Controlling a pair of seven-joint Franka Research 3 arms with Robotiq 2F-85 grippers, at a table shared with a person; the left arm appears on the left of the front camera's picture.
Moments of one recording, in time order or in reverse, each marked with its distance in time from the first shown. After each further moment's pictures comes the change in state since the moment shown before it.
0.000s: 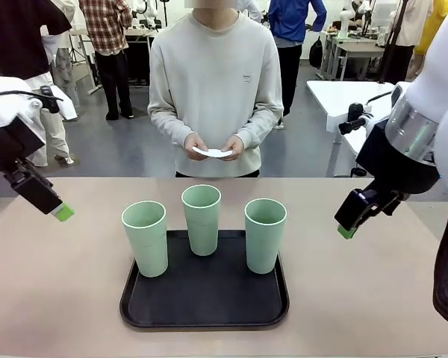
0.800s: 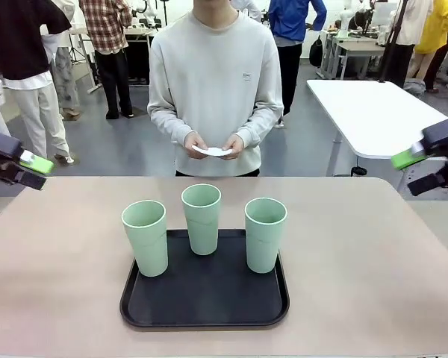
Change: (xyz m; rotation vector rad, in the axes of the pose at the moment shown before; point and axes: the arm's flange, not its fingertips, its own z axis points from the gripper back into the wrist) left arm -0.075 0.139 -0.034 -0.725 -0.323 0.553; right arm -0.057 -0.180 0.002 0.863 -0.236 -0.490
